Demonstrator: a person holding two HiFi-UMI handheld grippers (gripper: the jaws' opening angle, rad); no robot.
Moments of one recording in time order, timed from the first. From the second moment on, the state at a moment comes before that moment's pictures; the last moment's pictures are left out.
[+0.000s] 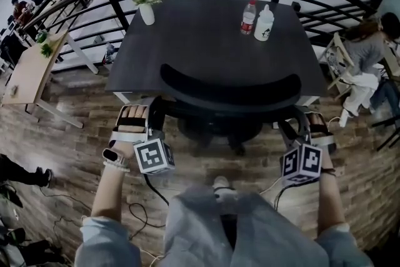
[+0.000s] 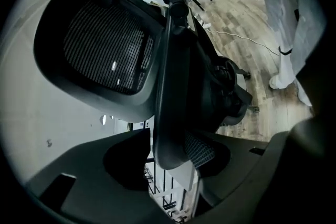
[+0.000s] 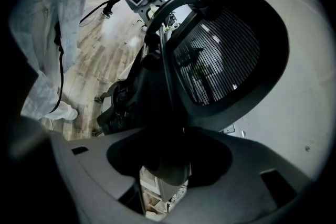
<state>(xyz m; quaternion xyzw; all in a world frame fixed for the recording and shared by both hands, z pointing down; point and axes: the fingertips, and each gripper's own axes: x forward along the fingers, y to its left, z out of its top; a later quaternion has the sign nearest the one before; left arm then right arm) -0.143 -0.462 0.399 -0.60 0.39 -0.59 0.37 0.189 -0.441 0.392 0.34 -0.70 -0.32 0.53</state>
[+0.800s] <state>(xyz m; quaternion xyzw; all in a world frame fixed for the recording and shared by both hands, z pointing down) -0.142 -0.460 0.405 -0.61 0.40 -0.57 0.38 0.189 -0.431 0.393 0.38 -0.69 -0.30 0.55</state>
